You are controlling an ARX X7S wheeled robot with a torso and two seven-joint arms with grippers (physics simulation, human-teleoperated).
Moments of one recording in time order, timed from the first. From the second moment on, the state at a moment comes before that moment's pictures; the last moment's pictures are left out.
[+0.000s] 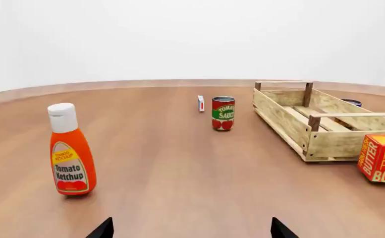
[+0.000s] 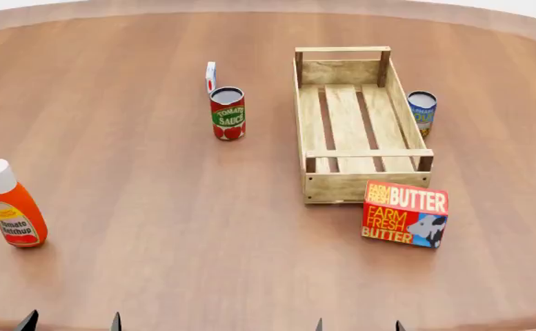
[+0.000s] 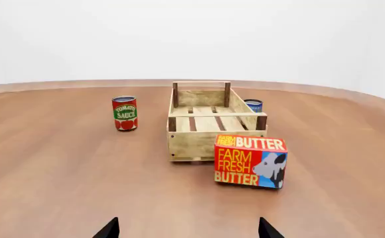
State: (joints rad) left arm 0.00 0.00 0.00 0.00 0.00 0.00 0.00; right arm 0.00 0.00 0.00 0.00 0.00 0.00 0.00
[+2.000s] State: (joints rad) left arm 0.16 -0.18 0.06 0.88 -0.17 -0.29 -0.17; right arm 0.01 0.15 -0.18 -0.90 -0.02 0.55 0.25
